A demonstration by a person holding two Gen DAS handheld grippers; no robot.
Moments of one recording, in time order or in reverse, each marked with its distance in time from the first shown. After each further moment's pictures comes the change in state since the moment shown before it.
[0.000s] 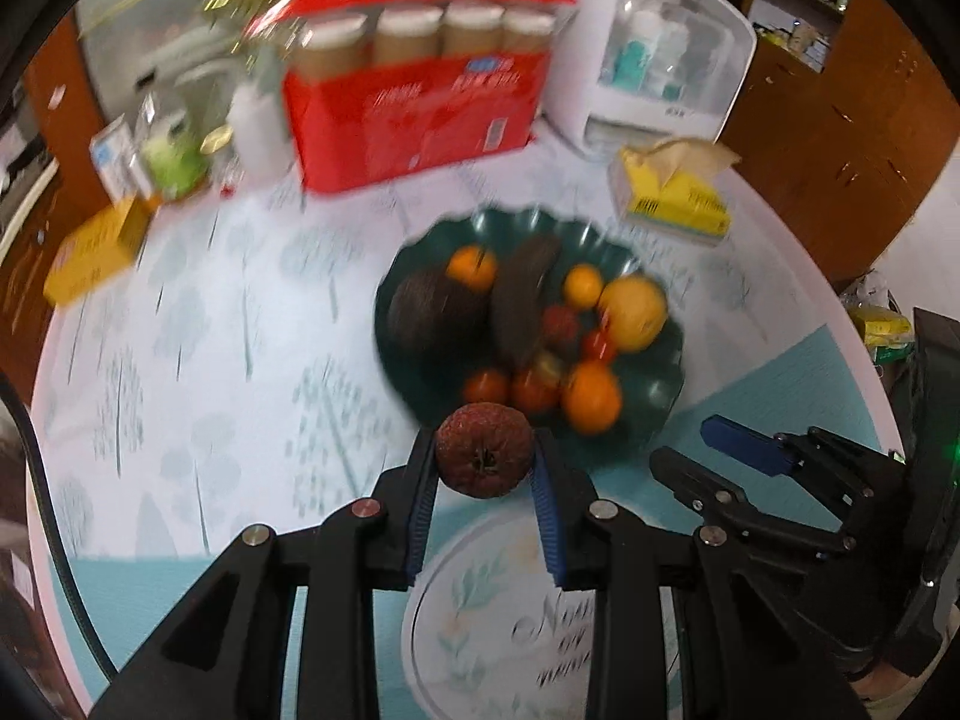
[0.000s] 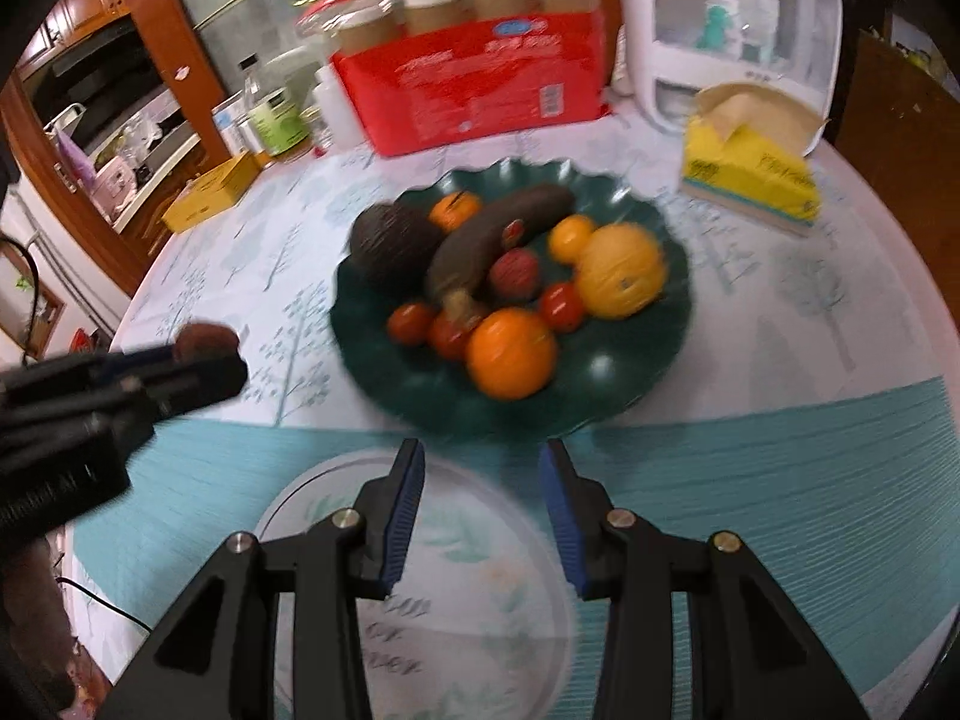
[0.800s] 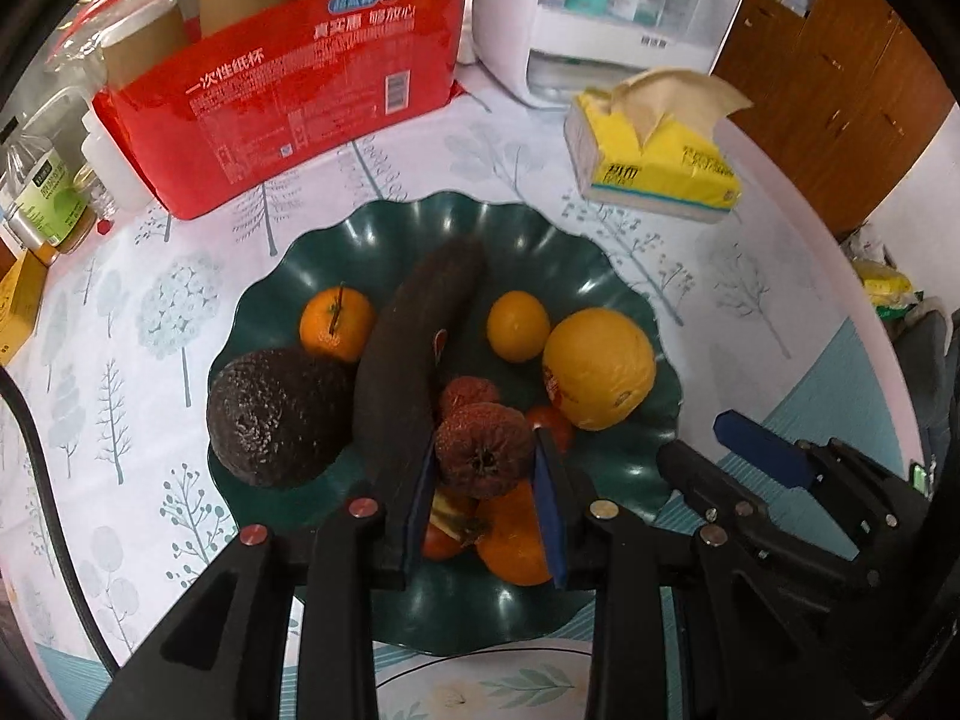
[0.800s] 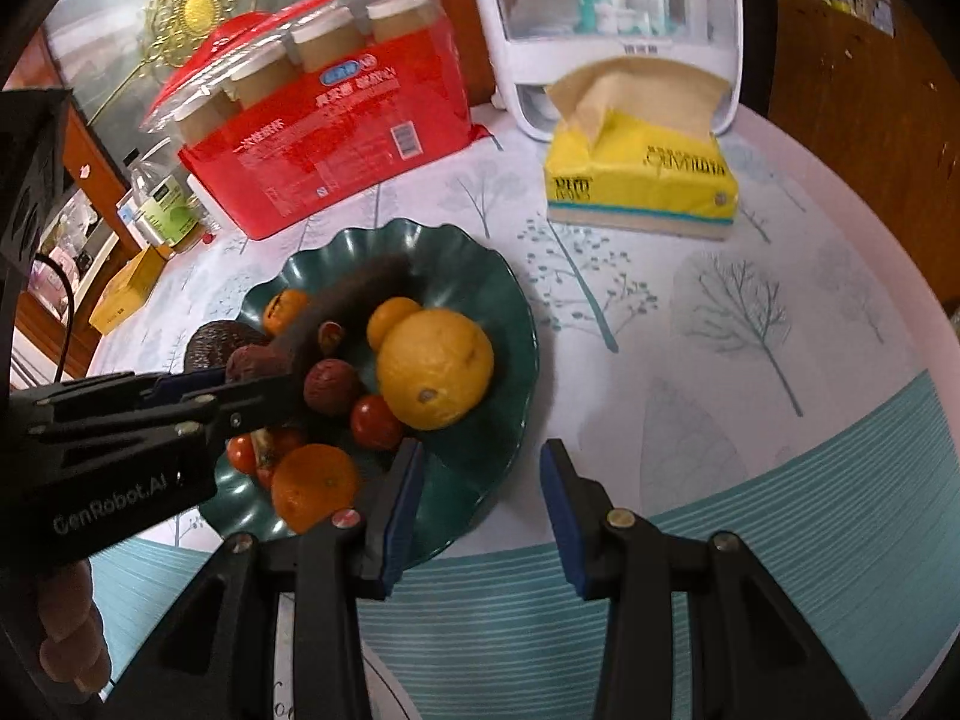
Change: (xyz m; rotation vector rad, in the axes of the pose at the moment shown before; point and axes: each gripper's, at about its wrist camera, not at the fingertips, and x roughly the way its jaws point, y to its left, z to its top) left arm 0.116 -0.062 0.053 0.079 0.133 -0.032; right arm 0.044 -0.085 0.029 0.183 -0.043 -0.045
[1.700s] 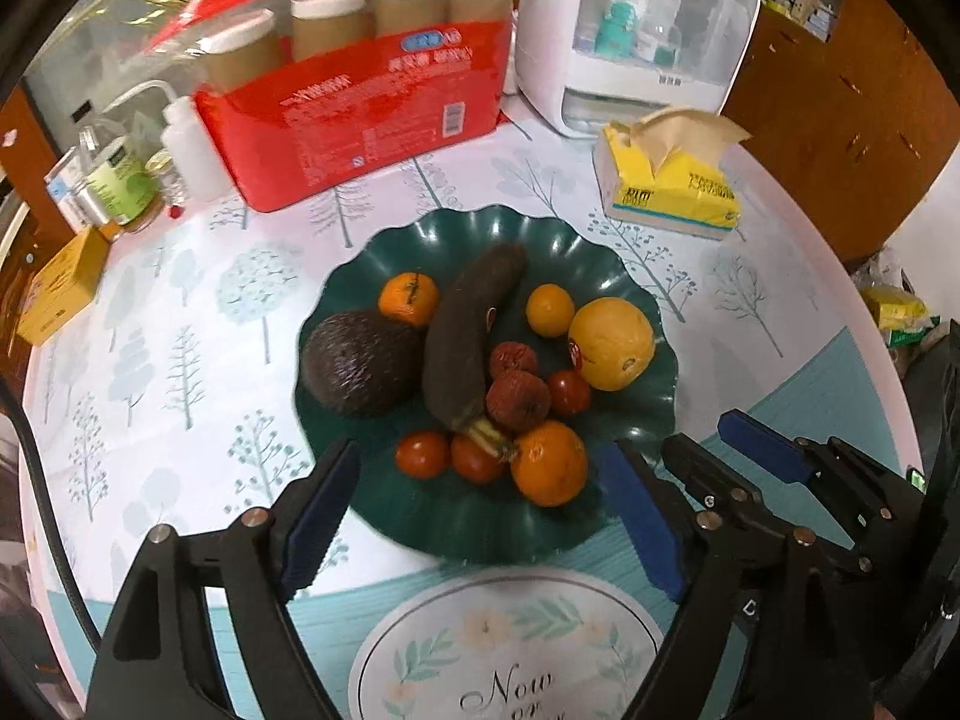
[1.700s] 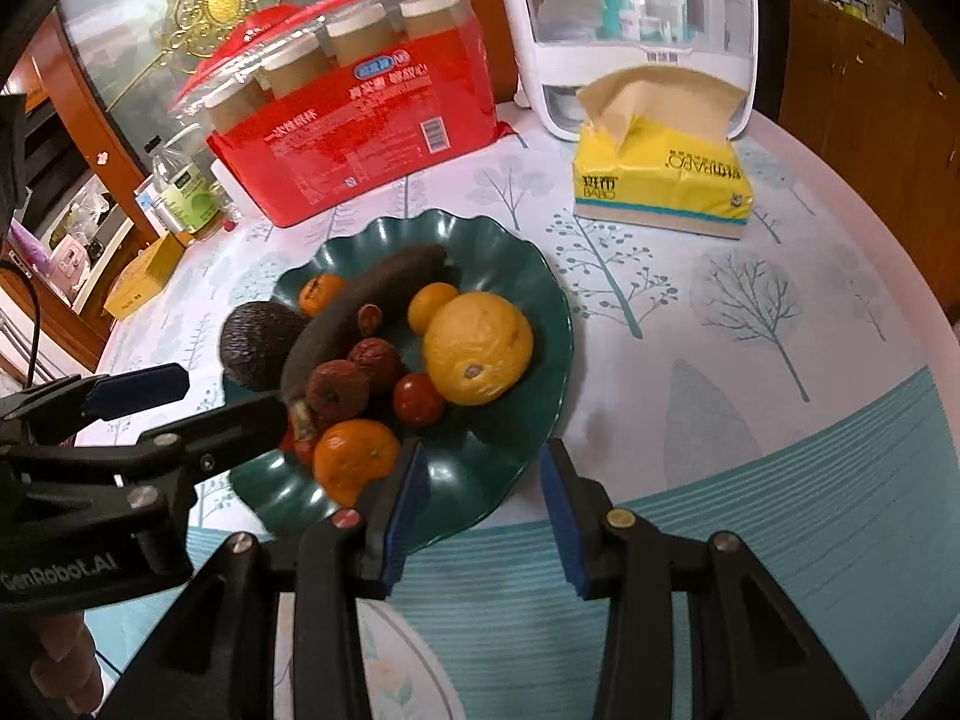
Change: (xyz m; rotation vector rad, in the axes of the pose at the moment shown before) left arm -0.064 0.011 -0.029 -0.061 -0.058 0.066; right arm -0.027 0.022 -0.010 -0.042 -0.007 0.014
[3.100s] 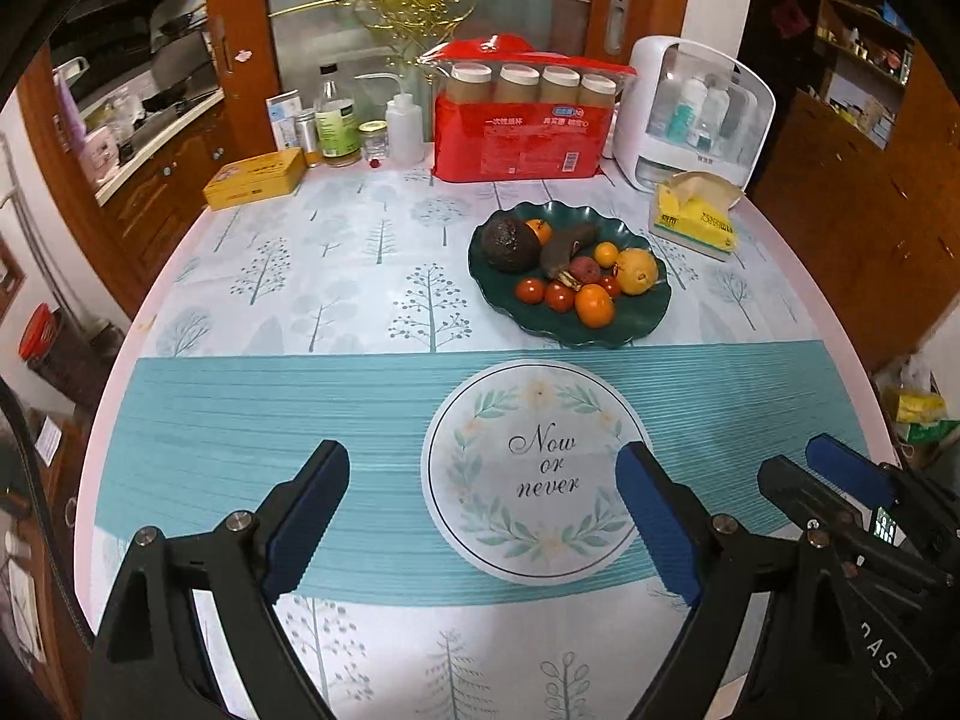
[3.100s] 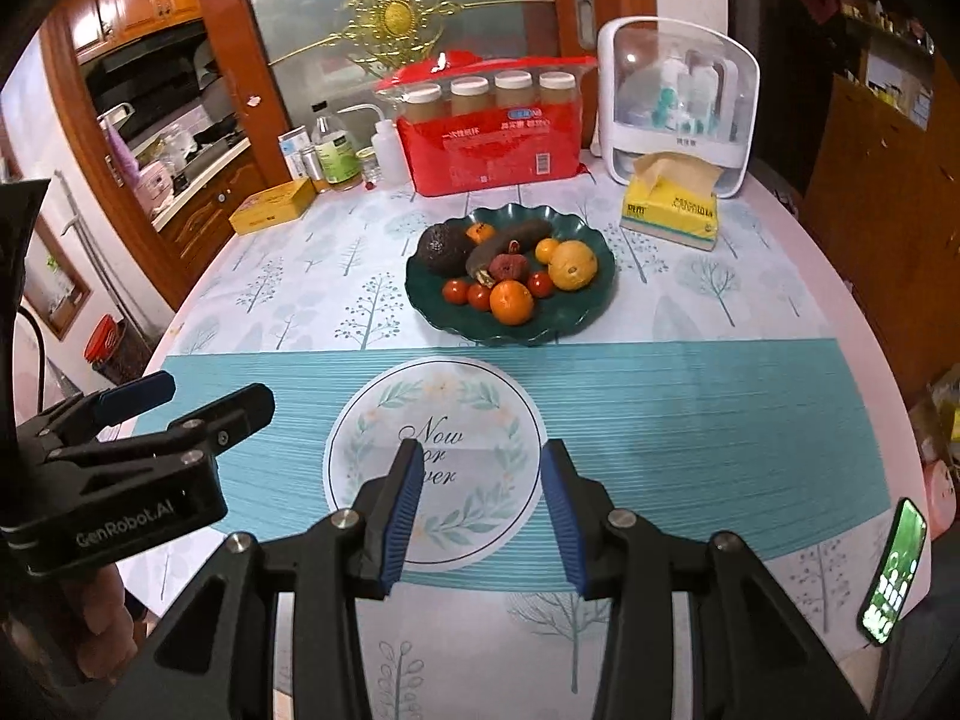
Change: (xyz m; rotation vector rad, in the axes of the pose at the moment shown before) left arm -0.181 0.001 -0.197 -0.257 -0.176 0.162; right arm -0.196 0.061 -0.129 -0.200 -0.060 0.047
